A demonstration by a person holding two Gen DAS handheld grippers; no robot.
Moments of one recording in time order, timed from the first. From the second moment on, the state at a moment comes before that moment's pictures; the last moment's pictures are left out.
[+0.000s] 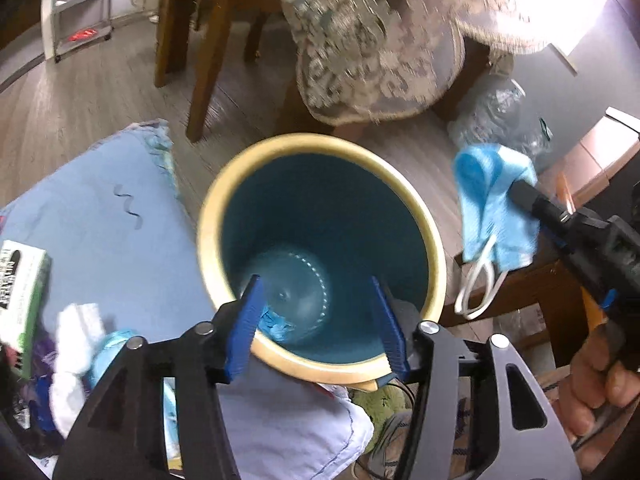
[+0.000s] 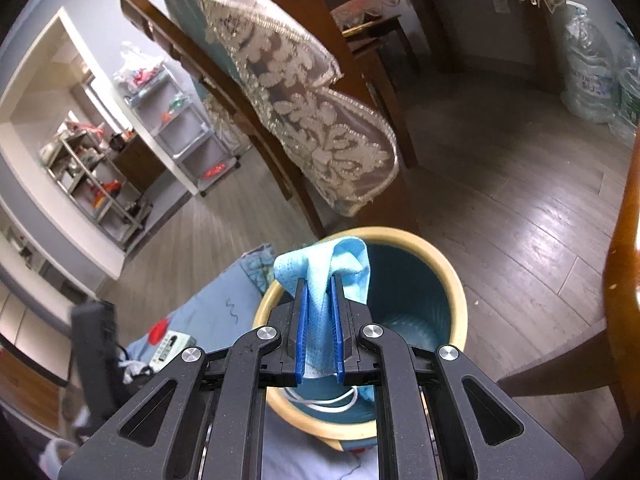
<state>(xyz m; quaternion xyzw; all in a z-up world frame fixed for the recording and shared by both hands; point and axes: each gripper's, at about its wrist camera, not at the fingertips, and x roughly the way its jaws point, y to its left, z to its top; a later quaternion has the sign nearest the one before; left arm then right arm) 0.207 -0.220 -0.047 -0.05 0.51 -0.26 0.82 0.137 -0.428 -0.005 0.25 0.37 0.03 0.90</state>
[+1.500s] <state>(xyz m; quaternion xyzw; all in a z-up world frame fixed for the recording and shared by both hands) 0.085 0.060 0.030 -0.13 0.39 -0.03 0.91 0.146 -0.296 -0.003 0.11 0.40 0.16 0.89</state>
